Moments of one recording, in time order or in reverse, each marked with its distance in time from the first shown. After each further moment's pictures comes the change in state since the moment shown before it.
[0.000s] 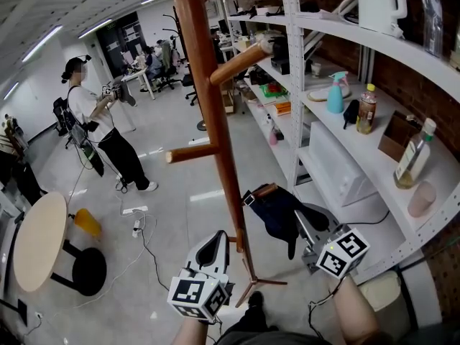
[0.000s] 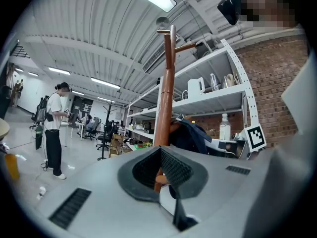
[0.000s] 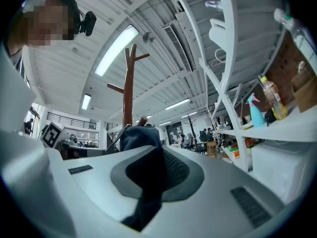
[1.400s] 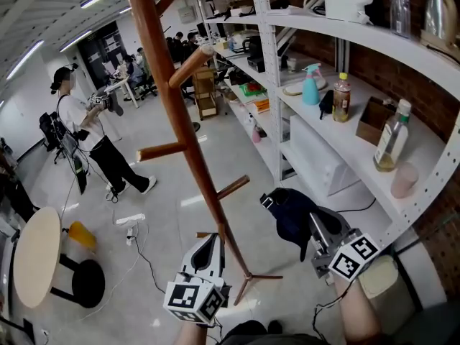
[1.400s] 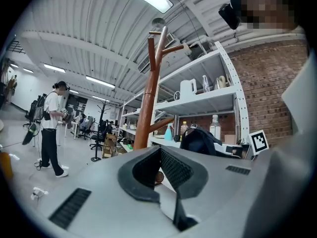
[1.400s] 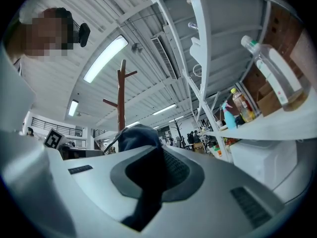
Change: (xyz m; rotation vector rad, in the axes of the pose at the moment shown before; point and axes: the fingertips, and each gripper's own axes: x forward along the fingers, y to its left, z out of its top) left arm -0.012 -0.044 0.000 -0.013 -0.001 -0.062; right arm -0.097 -0.028 0.005 0.080 -0.071 -0.142
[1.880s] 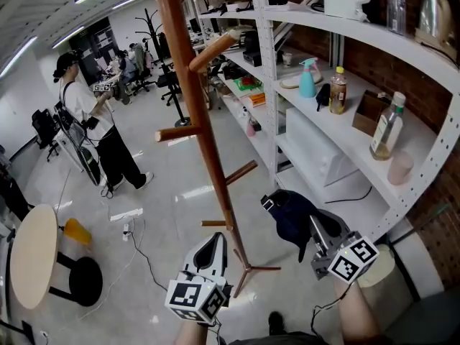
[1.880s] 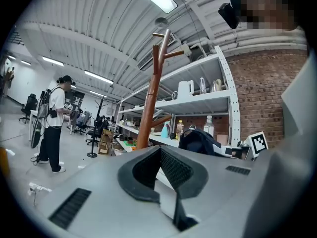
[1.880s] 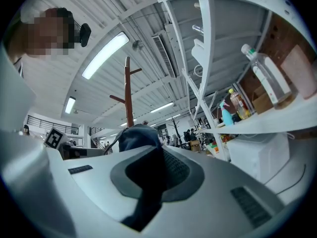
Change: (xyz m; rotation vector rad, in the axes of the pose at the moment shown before) left arm -0.030 0.005 -0.006 -0.041 0.029 -0.056; right arm -0.023 0.038 -0.018 -0.003 0.025 -0.057
